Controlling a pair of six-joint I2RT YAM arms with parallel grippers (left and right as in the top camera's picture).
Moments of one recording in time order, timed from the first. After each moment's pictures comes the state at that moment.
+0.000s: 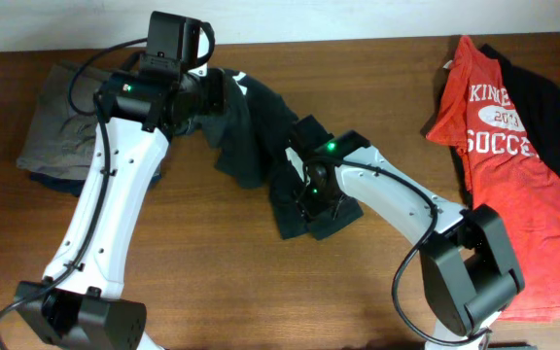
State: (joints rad) left arm -0.27 1.76 1.88 -0.99 -0.04 -0.17; right arm 0.54 1.89 1.39 -0.98 -0.02 0.02
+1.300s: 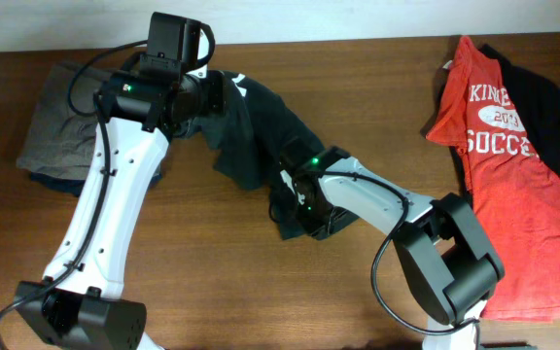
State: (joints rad) left arm -0.27 1.76 1.88 -1.01 -0.04 -0.17; right arm 0.58 1.97 1.32 -0.95 0.00 0.01
